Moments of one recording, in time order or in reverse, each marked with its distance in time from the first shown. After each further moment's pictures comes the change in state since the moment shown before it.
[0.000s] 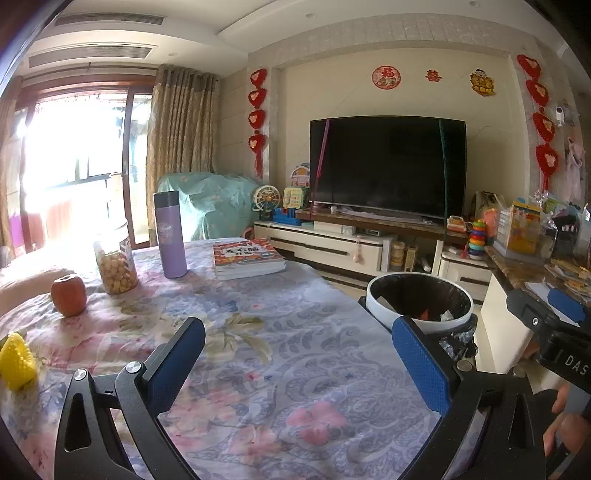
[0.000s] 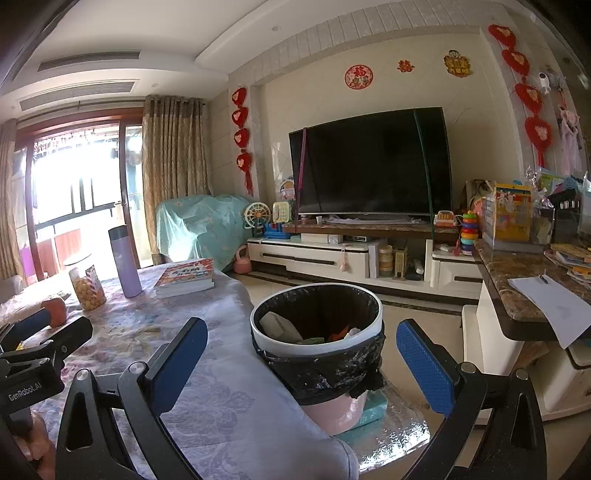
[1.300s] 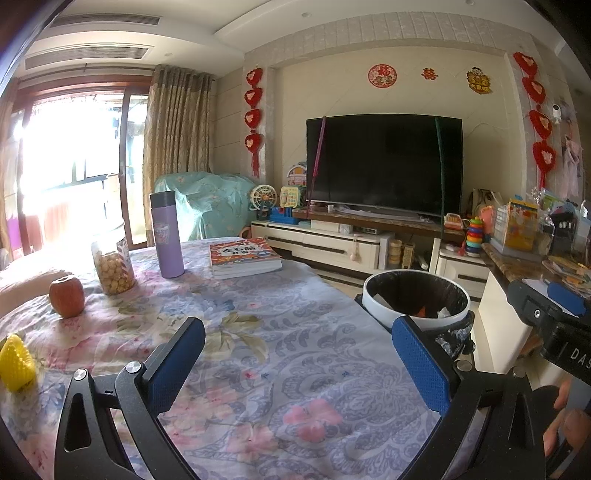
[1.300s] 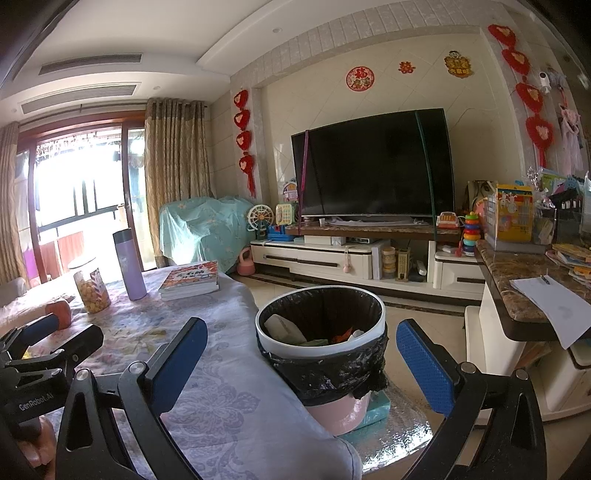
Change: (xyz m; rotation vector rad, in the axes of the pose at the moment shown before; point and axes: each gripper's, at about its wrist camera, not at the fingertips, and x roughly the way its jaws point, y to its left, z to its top) left arm 0.001 0.003 -0.001 0.004 -0.001 -0.012; right arm -0.004 0.003 0.000 0.005 -0.005 0.008
